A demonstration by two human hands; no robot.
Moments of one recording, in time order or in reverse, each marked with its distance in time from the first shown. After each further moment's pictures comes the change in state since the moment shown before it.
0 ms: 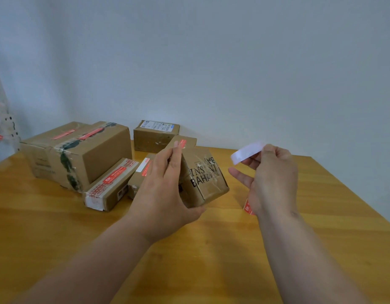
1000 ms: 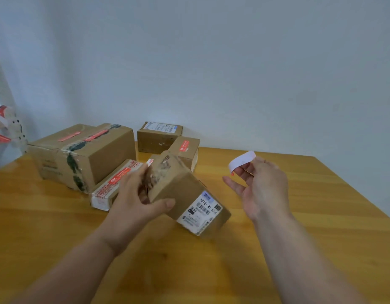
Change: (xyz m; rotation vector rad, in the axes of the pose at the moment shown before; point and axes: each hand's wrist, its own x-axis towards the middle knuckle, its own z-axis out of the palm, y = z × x) left_hand -0.031 -0.039 -0.024 -0.687 -0.070 -0.430; right_hand 0.000 0.020 0.000 0.173 -0.084 0.209
